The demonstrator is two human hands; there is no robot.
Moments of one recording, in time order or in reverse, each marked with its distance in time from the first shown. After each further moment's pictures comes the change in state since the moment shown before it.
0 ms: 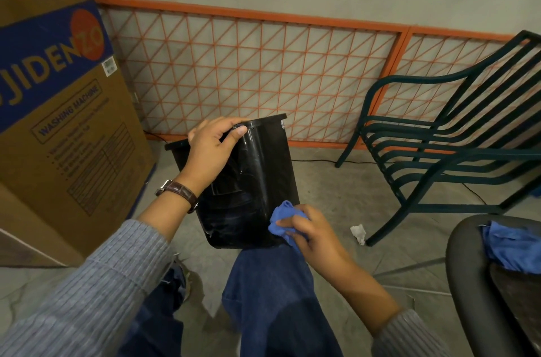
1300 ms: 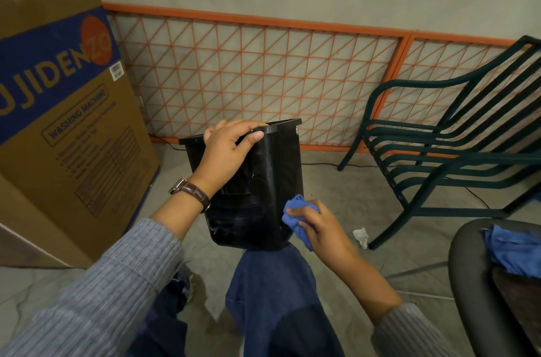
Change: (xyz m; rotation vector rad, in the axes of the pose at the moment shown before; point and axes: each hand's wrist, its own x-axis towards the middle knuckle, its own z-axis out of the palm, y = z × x) left_hand 0.000 0.016 0.003 0.001 -0.048 0.087; right_hand 0.009 0.010 -0.003 0.053 0.042 0.086
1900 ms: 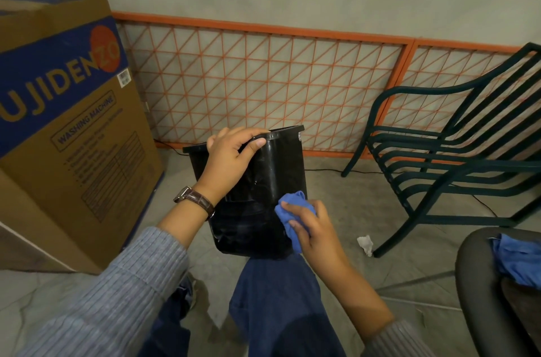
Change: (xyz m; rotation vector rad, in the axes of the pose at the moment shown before) left_hand -0.002 -0.001 -0.002 0.016 0.022 -0.018; right_hand 0.005 -0.027 0.013 0.059 0.140 -0.057
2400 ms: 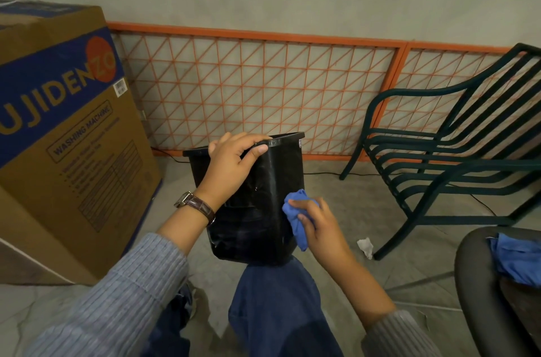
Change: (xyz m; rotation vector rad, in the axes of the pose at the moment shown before) left_hand 0.004 0.006 0.004 0.013 -0.033 0.042; right_hand 0.015 0.003 -0.015 0.059 0.028 0.085
